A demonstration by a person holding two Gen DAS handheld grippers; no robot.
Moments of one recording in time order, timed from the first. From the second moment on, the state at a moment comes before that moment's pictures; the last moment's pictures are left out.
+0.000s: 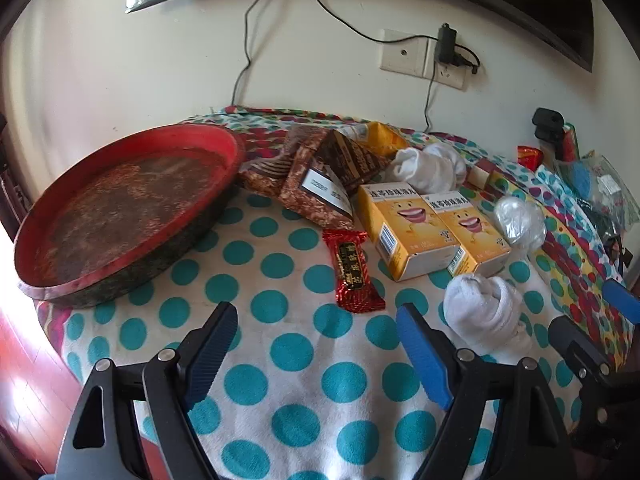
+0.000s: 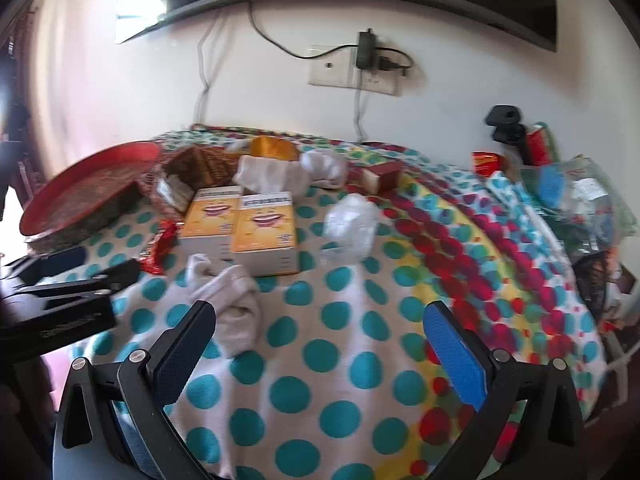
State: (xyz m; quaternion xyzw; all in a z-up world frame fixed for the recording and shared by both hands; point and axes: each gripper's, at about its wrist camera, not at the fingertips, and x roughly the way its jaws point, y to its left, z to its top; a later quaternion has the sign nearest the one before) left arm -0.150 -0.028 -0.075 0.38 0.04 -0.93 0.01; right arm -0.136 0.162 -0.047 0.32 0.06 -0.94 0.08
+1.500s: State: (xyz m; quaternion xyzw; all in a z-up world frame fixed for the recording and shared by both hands) left arm -0.164 -0.135 -0.028 0.35 0.08 -0.93 0.10; right arm -0.141 0.155 -0.055 0.37 0.01 -0.92 0.17
